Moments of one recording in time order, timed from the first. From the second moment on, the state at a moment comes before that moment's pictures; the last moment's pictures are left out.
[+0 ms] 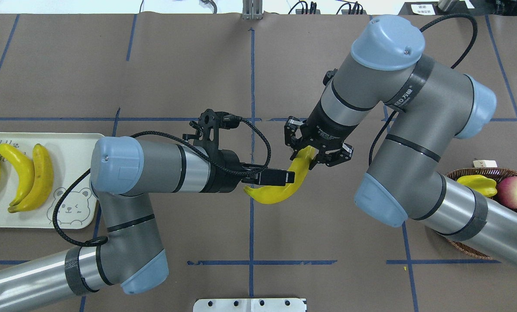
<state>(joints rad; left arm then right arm) -0.43 -2.16 -1.72 -2.54 -1.84 -1.26 0.69 -0.97 1.89 -1.69 2.27 1.57</state>
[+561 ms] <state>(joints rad) -0.40 -2.17 -1.72 -2.54 -1.84 -1.26 0.69 -0.96 1.89 -1.69 2.27 1.57</state>
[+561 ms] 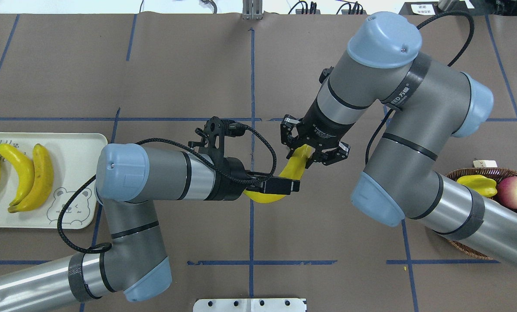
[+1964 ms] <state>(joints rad) -0.37 -2.18 -1.73 -2.54 -1.81 -1.33 0.69 -0.96 1.90 -1.69 2.27 1.57</state>
